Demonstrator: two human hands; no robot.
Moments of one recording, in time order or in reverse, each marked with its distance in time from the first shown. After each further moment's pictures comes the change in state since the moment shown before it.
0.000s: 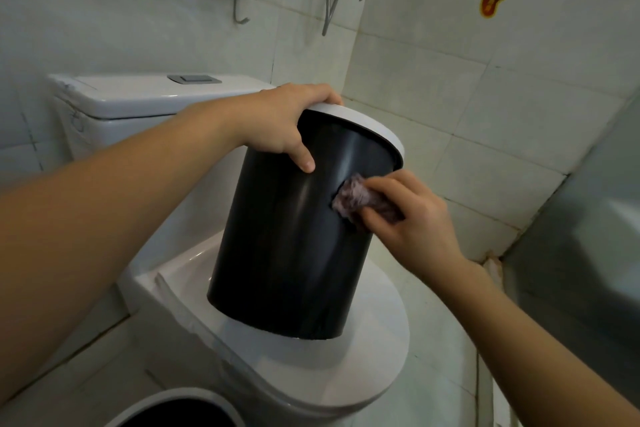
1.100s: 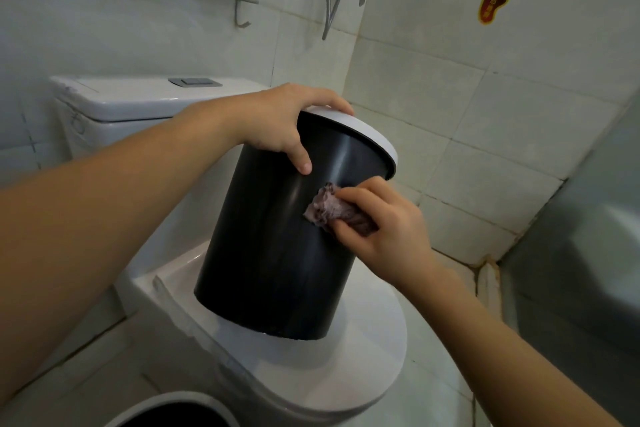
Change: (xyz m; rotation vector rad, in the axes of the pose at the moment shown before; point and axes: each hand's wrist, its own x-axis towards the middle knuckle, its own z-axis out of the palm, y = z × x) left_hand 0.003 -0.001 -0.004 -0.023 -0.012 0.029; right_hand 0.005 -0.021 0.013 0.026 -0.013 -0.072
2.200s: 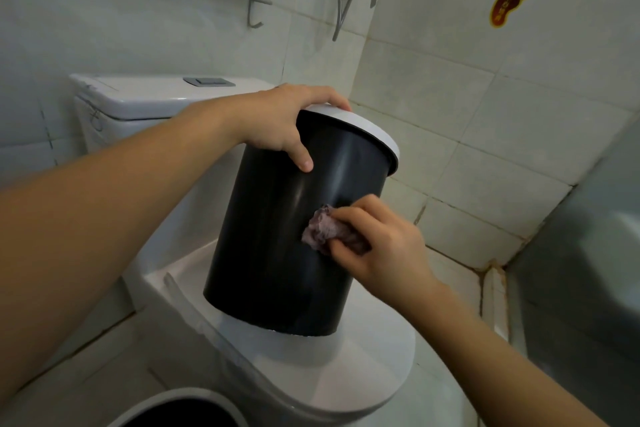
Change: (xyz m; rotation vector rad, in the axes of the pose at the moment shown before) left_hand -0.008 -0.017 -0.008 -0.012 0.021 -0.045; right_hand -0.011 -0.020 0.011 -0.043 -0.054 -0.036
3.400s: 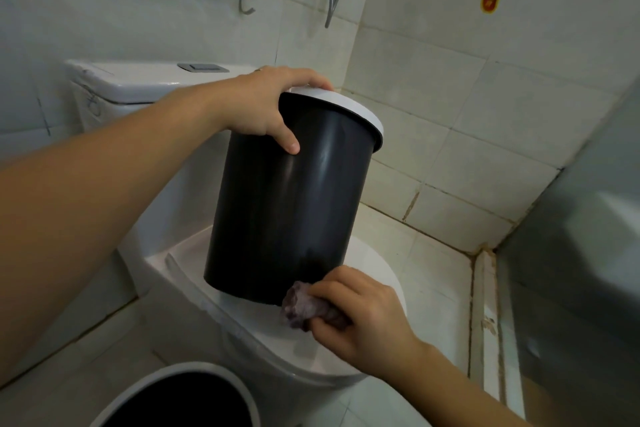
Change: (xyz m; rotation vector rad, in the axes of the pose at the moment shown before) left_hand -0.022 0.002 -0.001 0.017 0.048 -0.048; right_hand -0.090 -0.048 0.006 0.178 -0.134 0.011
